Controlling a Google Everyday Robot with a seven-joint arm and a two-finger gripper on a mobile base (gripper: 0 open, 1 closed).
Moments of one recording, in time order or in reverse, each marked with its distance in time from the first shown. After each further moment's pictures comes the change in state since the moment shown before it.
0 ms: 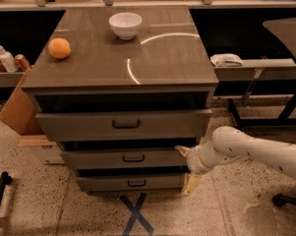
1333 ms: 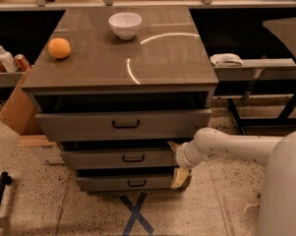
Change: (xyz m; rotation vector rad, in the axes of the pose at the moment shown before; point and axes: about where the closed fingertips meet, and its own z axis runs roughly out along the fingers) arm 0.009 -0.045 0.053 0.082 0.081 -0.046
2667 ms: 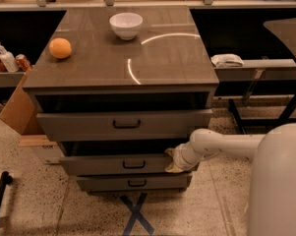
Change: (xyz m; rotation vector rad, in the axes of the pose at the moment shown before) arm 0.002 0.005 0.022 -0.034 0.024 -0.003
